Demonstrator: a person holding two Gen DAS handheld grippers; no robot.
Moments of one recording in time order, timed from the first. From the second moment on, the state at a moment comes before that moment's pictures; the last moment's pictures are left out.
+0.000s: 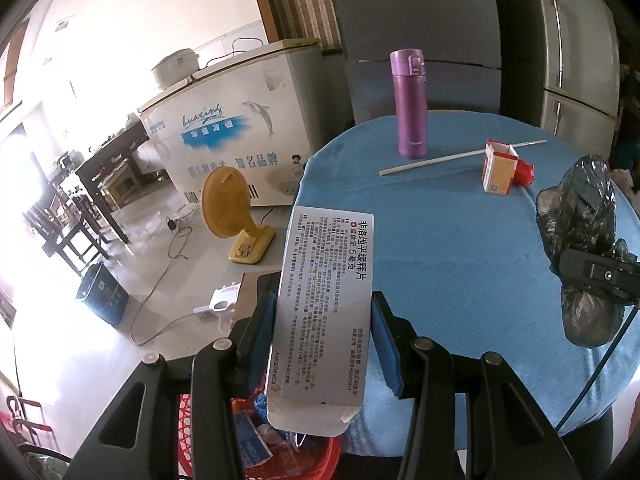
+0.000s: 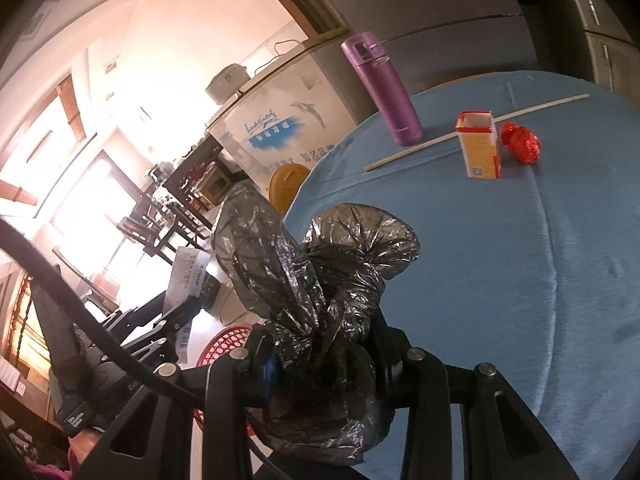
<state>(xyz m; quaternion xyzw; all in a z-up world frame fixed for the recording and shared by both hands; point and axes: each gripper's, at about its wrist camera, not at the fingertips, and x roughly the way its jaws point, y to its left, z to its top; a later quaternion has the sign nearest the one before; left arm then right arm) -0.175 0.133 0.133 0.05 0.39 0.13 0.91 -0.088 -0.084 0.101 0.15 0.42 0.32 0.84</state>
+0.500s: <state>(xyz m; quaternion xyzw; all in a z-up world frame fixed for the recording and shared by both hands) -0.187 0.166 0.114 0.03 0.41 0.16 0.90 -0.091 -0.041 0.092 0.12 0.44 0.35 0.82</state>
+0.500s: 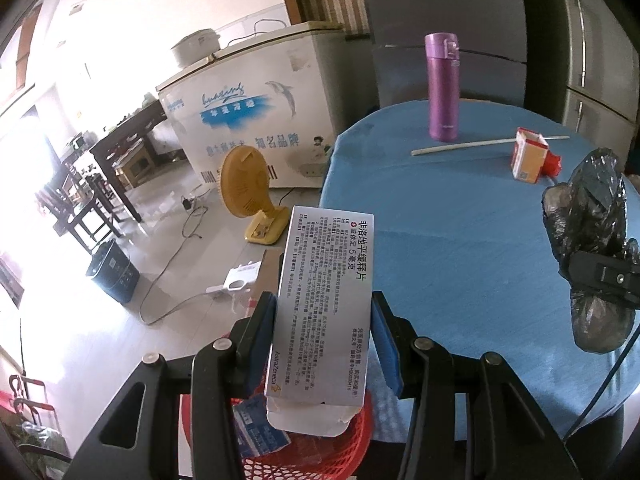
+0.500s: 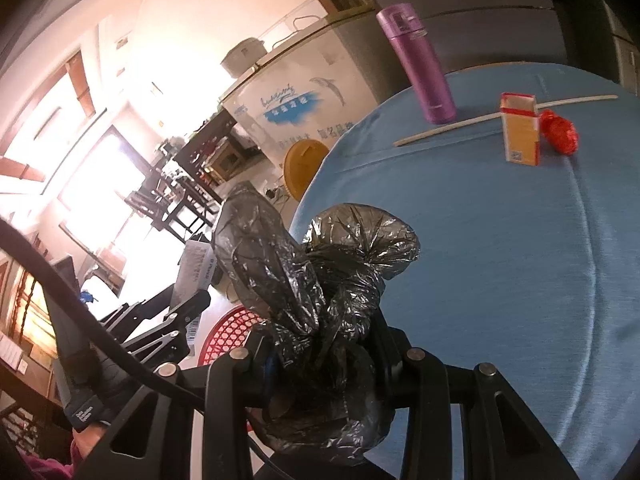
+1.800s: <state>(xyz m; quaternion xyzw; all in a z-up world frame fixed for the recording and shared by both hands) -0.214 0.238 0.089 0.00 0.43 0.23 0.87 -0.090 0.083 0.065 0.03 0.48 0.44 0.76</state>
